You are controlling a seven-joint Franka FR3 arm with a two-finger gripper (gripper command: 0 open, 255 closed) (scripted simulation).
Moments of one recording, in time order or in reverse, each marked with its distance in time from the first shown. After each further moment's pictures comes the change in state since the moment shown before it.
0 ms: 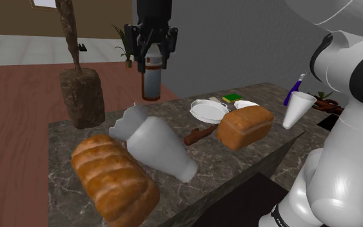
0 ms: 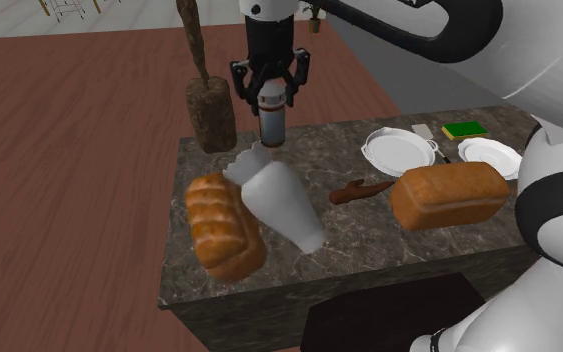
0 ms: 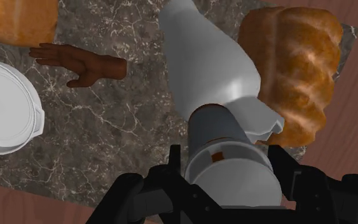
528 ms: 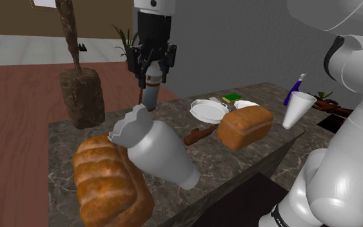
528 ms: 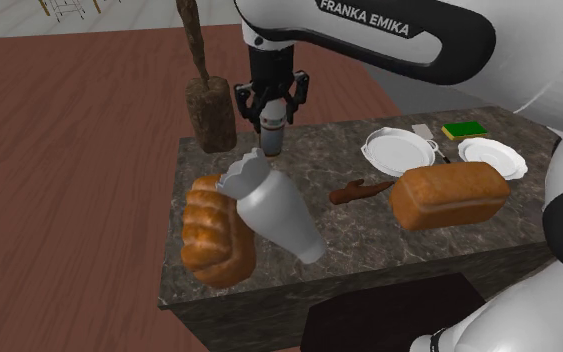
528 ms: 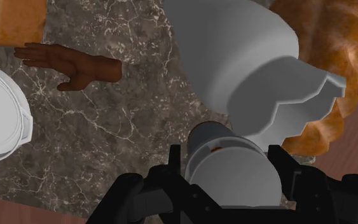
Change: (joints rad) arm -0.018 -0.078 -0.012 -0.210 0.029 0.136 -0.018
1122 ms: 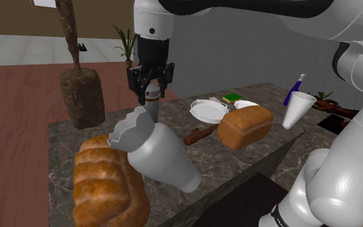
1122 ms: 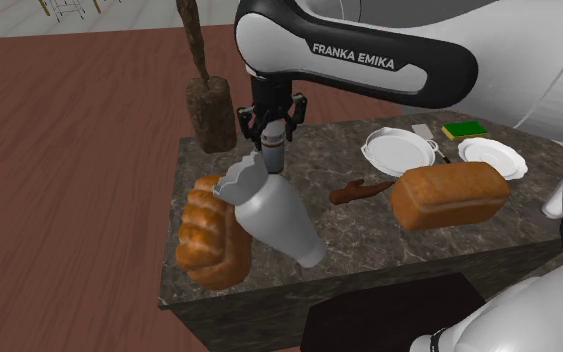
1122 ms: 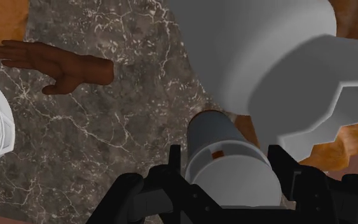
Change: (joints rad) arm -0.007 -0.046 -0.006 -0.182 0.016 0.138 -0.011
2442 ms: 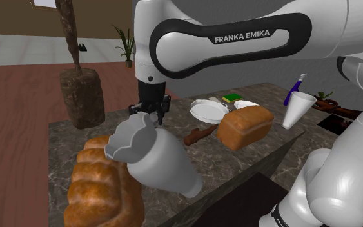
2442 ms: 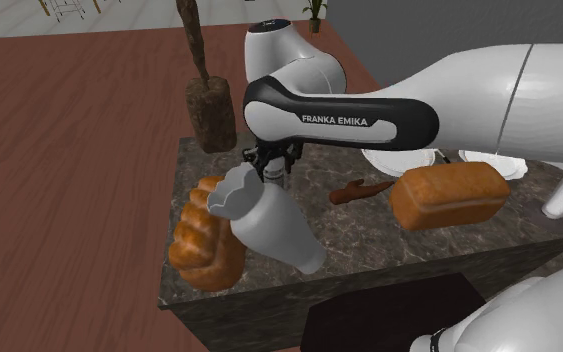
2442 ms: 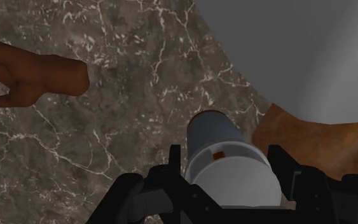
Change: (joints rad) arm -0.001 -0.025 -0.002 -0.296 0.009 0.273 -0.006
